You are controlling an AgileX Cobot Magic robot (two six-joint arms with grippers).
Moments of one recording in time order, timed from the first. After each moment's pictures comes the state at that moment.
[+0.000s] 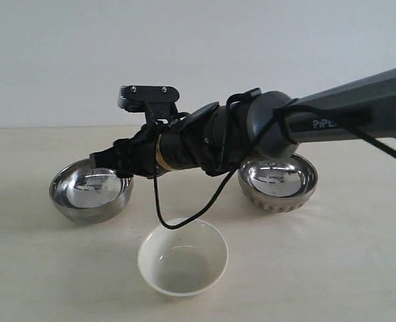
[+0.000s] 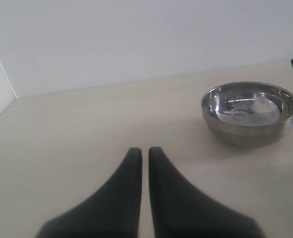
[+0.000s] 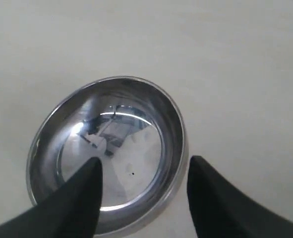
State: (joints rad) left arm 0.05 0.00 0.00 0.05 0.26 0.09; right arm 0.76 2.11 -1.48 -1.74 -0.06 2.07
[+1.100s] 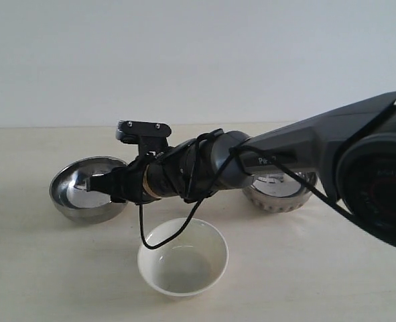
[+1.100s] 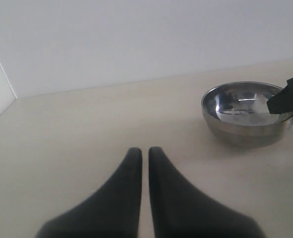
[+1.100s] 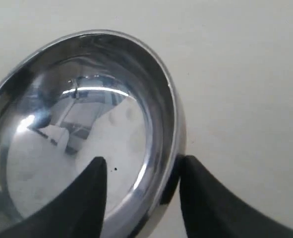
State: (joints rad) left arm 0.05 0.00 0.00 0.05 0.26 0.09; right arm 0.78 2.31 -1.60 -1.63 -0.04 2.10
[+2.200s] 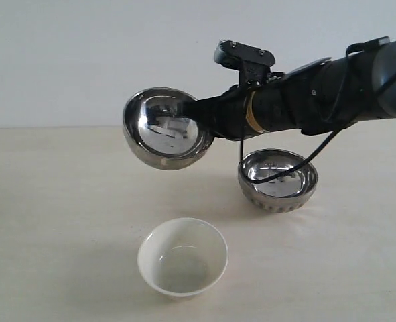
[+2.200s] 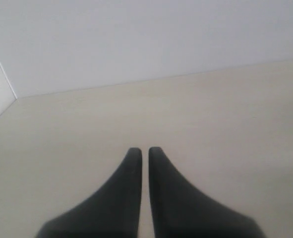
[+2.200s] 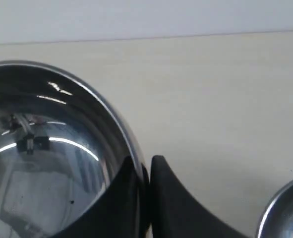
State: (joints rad) left arm 0.05 0.00 0.00 0.05 0.26 0.09; right arm 0.52 1.87 -1.25 -1.71 -0.11 2.09
